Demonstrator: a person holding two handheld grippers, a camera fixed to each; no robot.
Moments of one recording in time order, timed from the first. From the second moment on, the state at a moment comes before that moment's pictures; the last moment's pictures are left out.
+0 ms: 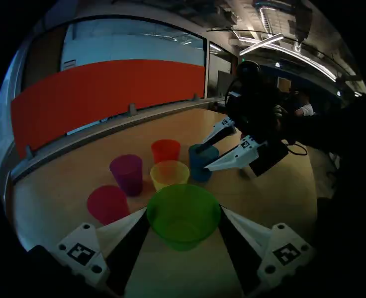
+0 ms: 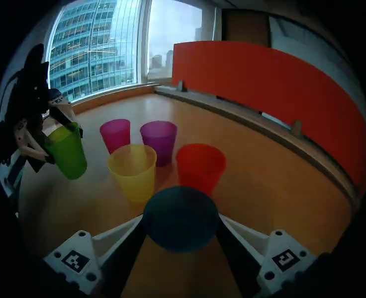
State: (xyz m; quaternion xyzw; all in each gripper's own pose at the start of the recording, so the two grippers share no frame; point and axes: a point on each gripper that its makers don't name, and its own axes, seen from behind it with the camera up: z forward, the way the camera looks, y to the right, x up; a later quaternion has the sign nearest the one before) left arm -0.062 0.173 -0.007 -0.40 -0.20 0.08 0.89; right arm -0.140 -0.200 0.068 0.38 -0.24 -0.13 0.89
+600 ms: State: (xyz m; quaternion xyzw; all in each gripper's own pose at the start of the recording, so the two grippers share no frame) left arm -0.035 0.175 -0.002 -0.39 -0.17 0.07 0.90; right arm -0.084 -0.191 0.060 0.37 -0.19 -0.11 0.90
